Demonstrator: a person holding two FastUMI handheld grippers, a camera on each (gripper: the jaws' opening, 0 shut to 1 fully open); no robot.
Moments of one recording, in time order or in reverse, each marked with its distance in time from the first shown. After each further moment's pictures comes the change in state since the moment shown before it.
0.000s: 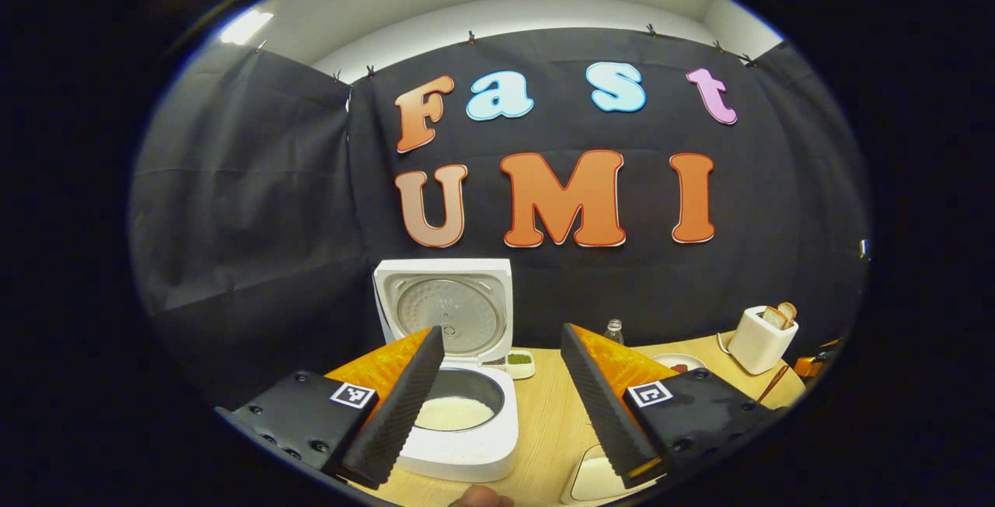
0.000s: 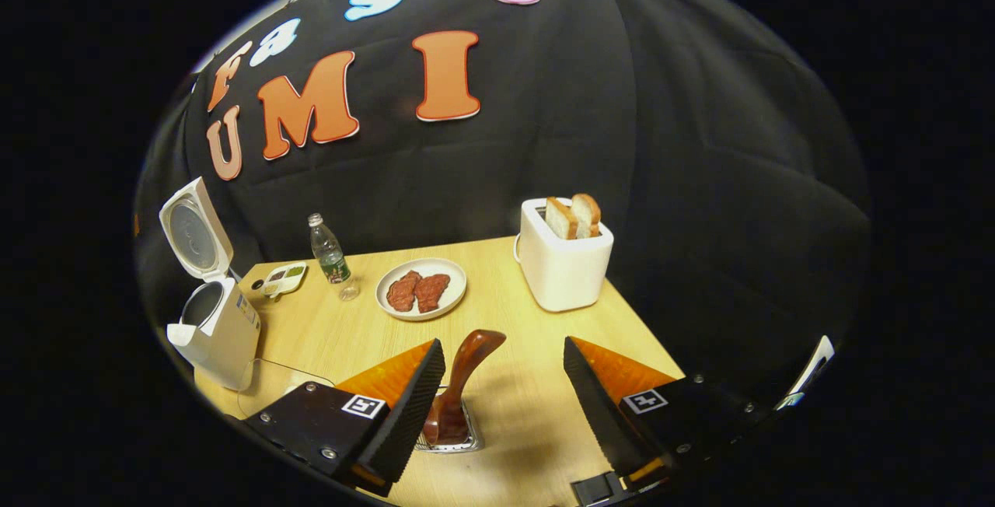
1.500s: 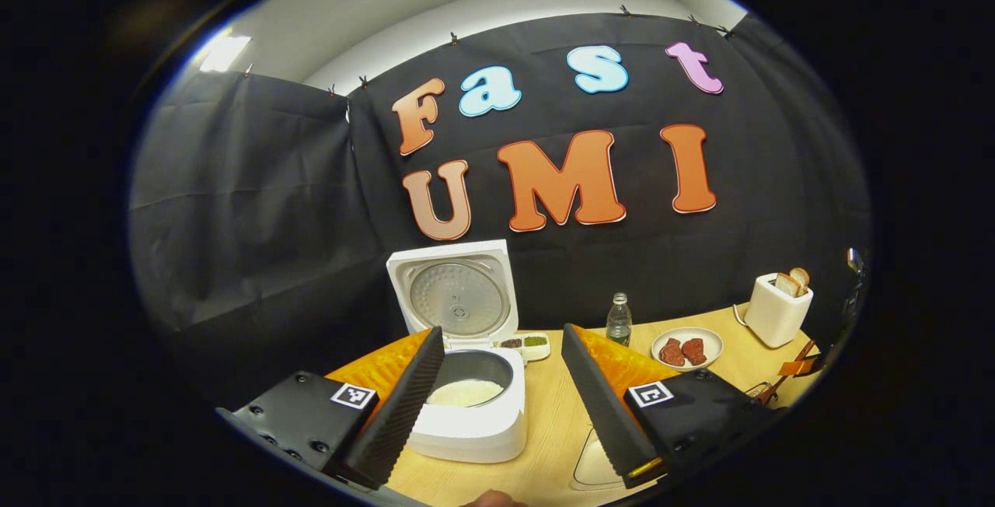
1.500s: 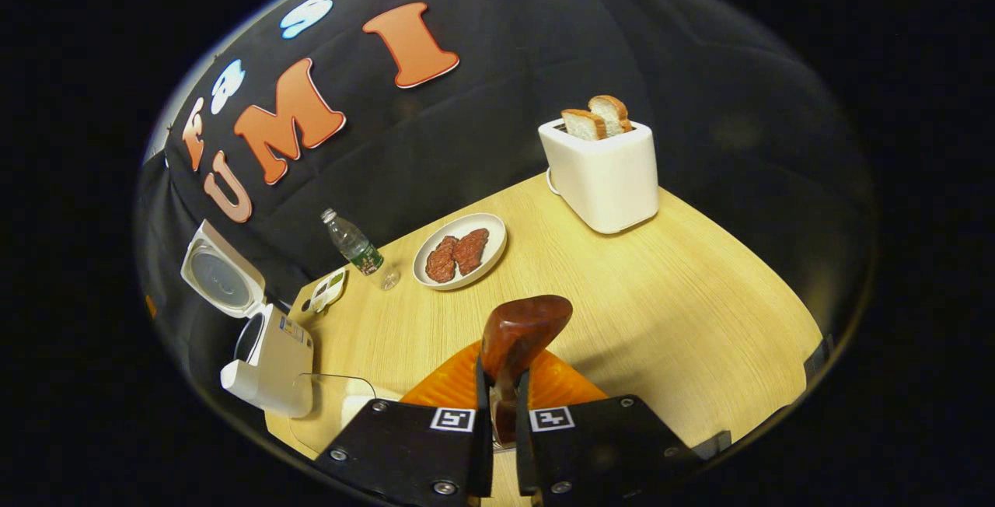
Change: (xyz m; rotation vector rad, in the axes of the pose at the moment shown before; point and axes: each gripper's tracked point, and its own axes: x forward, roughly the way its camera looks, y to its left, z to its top) left arm -0.026 -0.012 -0.024 0.073 0.060 0.046; right arm 0.030 0.035 -0.054 0.288 0.115 0.137
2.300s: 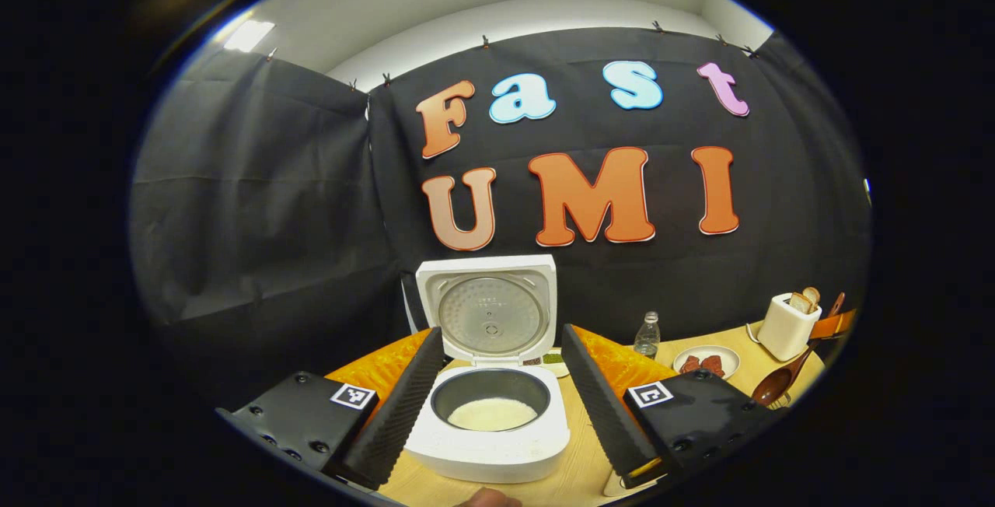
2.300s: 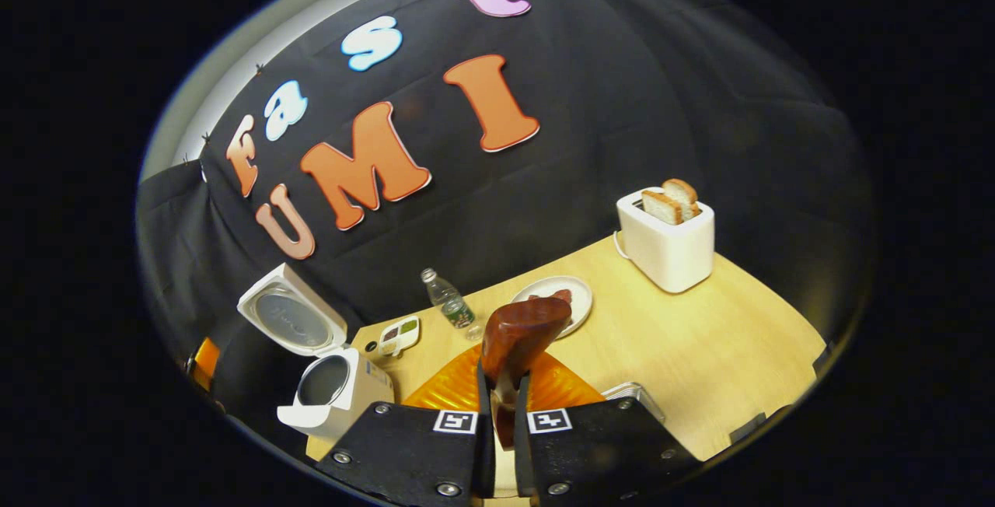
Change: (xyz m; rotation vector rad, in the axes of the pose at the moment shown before) left arm 0.036 0.082 -0.002 -0.060 -0.035 0.025; right arm -0.067 0.152 0.047 -0.052 -0.165 0.158
